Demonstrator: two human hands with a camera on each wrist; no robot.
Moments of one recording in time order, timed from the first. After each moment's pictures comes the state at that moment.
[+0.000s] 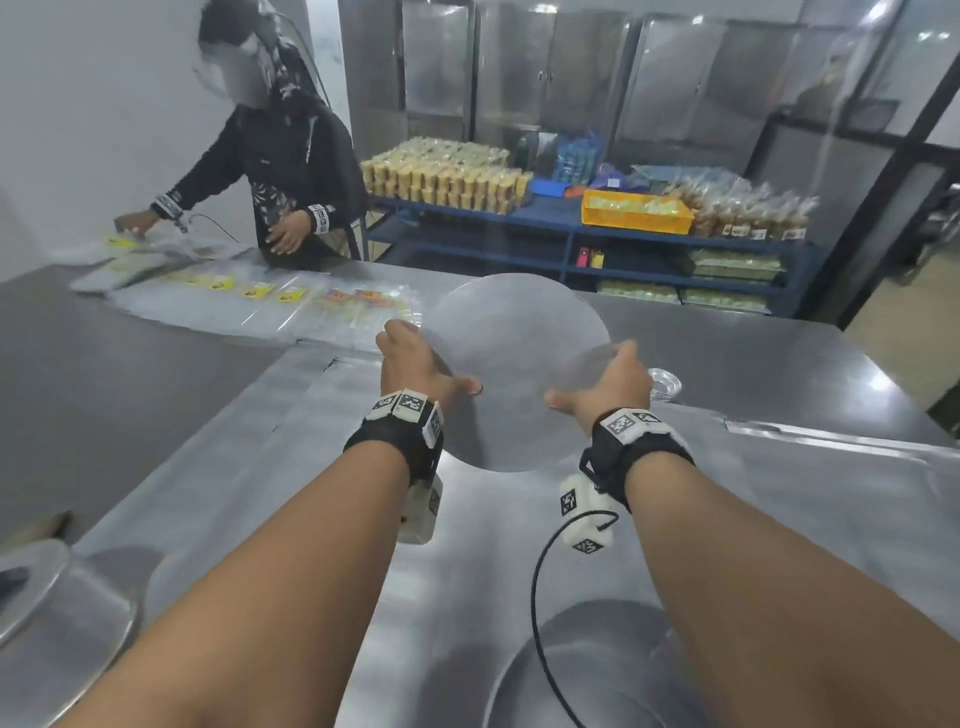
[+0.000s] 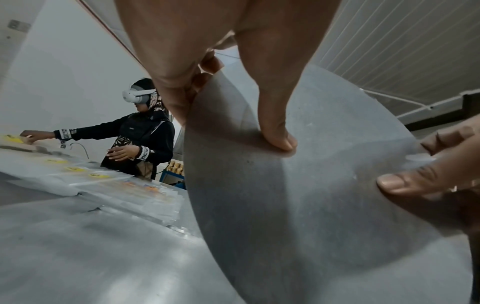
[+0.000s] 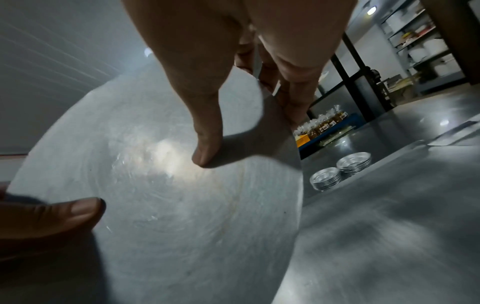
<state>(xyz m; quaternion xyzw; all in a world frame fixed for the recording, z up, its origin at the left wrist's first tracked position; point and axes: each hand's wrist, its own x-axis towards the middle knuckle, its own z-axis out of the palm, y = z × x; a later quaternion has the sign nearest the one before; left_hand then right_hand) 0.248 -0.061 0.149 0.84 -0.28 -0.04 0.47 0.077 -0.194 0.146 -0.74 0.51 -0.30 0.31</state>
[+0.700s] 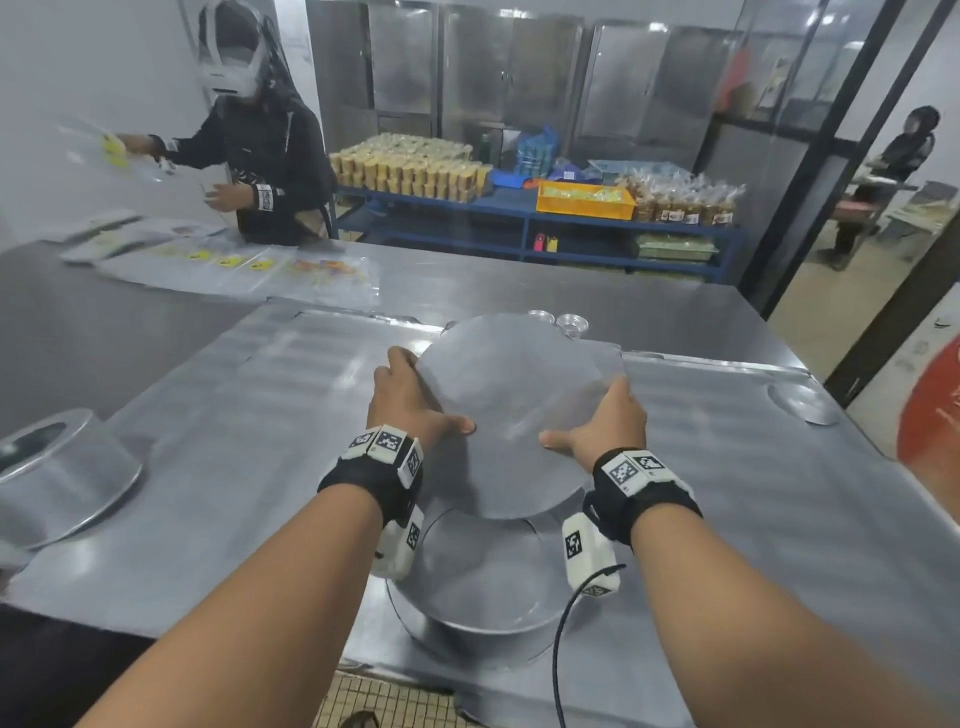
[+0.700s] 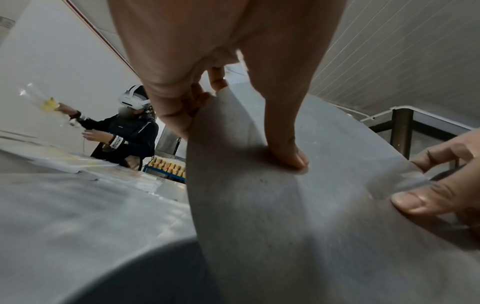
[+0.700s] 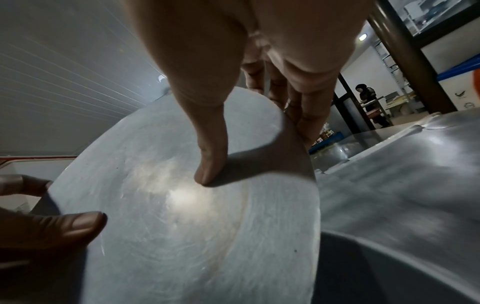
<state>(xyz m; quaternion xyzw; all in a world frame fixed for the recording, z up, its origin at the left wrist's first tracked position) 0.016 0.058 0.124 0.84 -0.32 -0.09 0.43 -0.173 -0.069 0.125 -0.75 0.54 -0.25 0.29</state>
